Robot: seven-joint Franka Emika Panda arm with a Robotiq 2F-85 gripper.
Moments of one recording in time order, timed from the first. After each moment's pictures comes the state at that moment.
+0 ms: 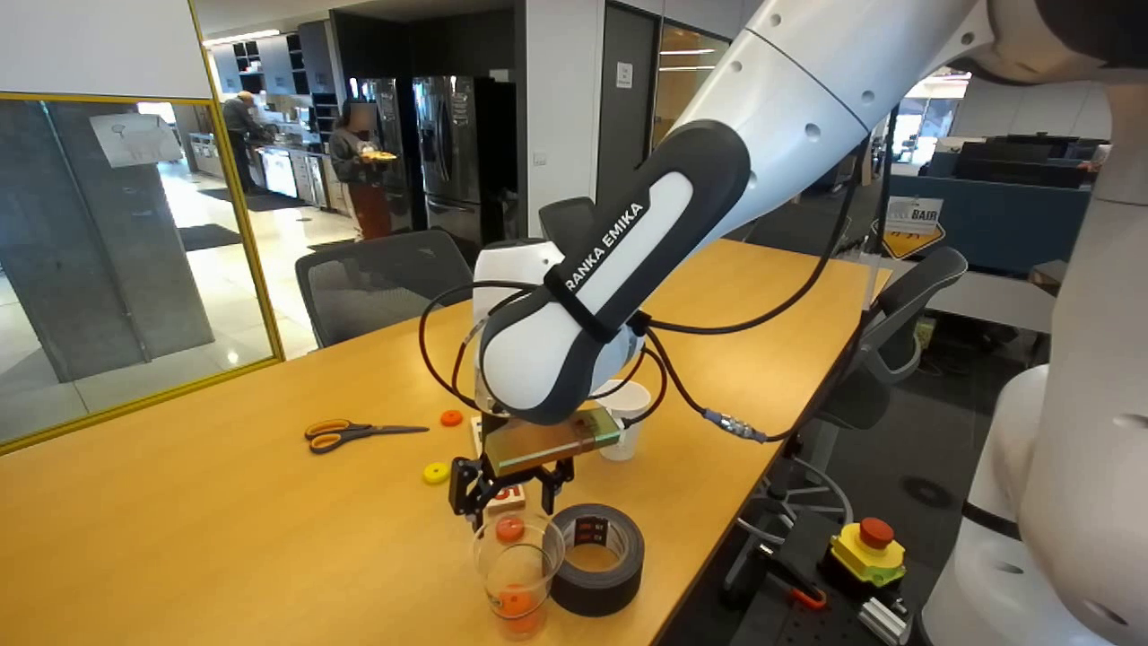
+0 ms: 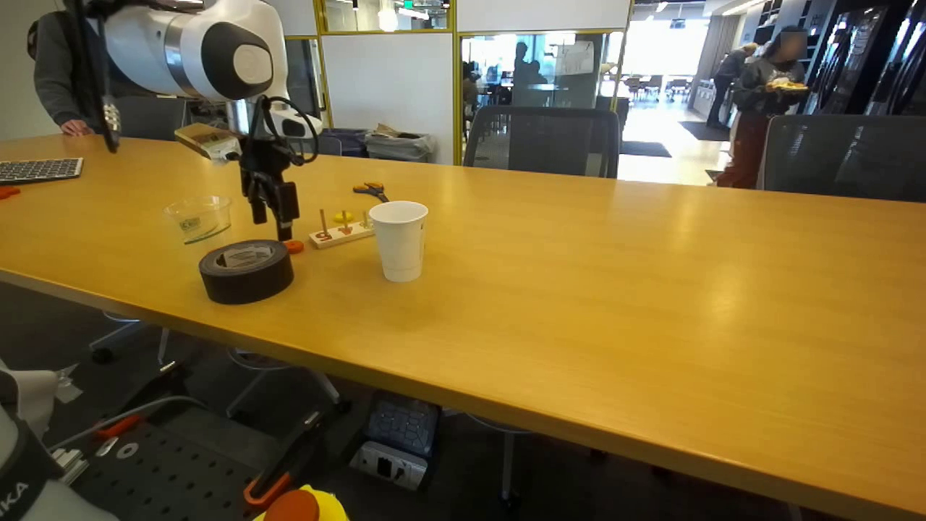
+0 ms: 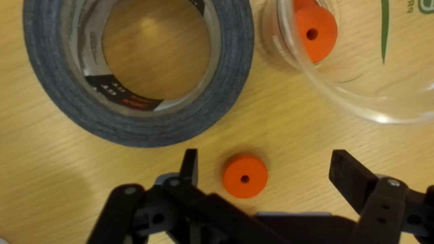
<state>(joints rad) 0.17 0.10 0.17 -2.44 0.12 2.52 0.55</state>
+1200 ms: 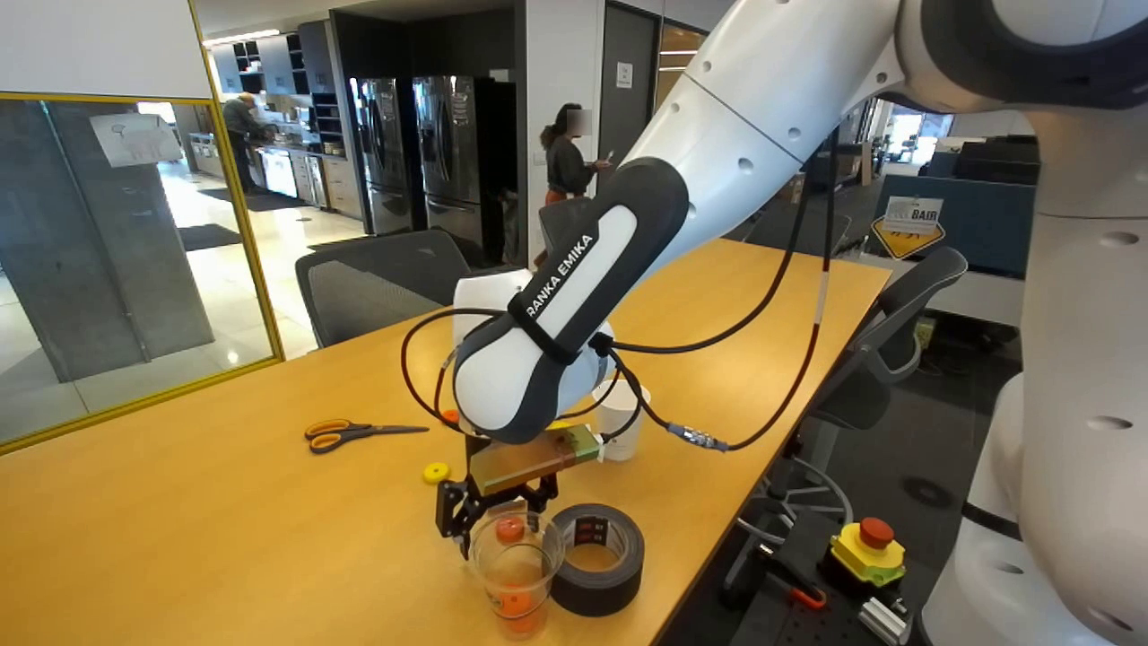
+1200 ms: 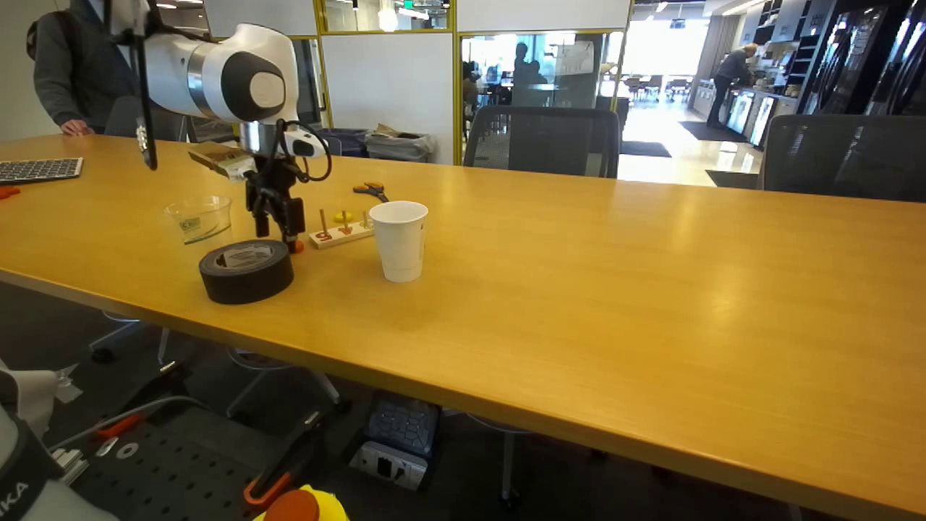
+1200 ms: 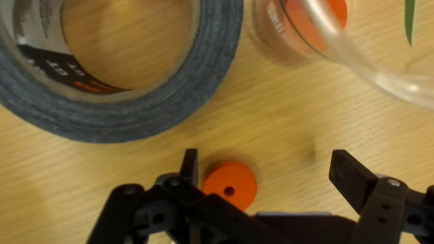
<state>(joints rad) 0.18 0.23 0.16 -2.36 0.13 2.52 0.49</state>
